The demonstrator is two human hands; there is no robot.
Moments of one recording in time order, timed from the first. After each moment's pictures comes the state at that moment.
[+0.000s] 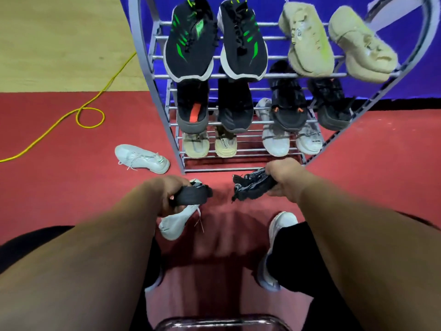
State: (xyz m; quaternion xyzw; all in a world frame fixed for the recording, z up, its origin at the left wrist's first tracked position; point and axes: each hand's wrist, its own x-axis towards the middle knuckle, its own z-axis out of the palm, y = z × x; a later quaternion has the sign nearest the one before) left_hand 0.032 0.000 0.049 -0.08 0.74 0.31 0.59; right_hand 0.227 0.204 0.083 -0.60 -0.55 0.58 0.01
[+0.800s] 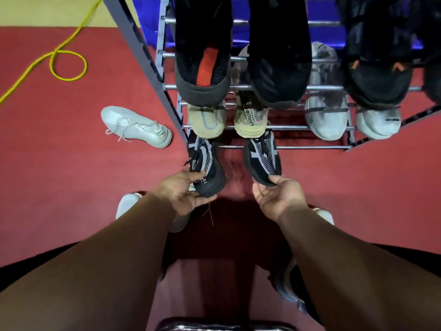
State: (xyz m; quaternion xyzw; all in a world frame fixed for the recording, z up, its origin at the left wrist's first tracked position) left_hand 0.009 0.030 -0.082 -0.23 0.56 0.54 0.59; right_hand 0.178 0.184 -0.105 -0.62 -0.04 0.77 0.15
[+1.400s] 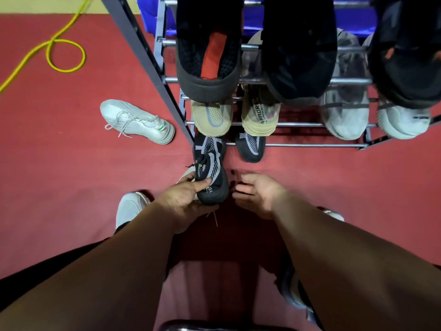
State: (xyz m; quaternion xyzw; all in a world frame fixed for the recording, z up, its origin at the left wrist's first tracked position) left_hand 0.014 0.021 -0.121 -0.24 0.58 0.53 0.57; right_hand 0.133 0.173 -0.146 -0.60 -0.26 0.74 -0.14
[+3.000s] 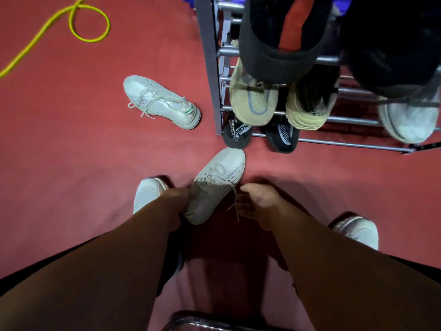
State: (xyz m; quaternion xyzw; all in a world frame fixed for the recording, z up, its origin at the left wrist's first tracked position) left_hand -0.026 -0.069 -0.175 -0.29 0.72 0.36 0.52; right_hand 0.103 0.099 -0.183 -0.61 -0.38 0.67 -0.17
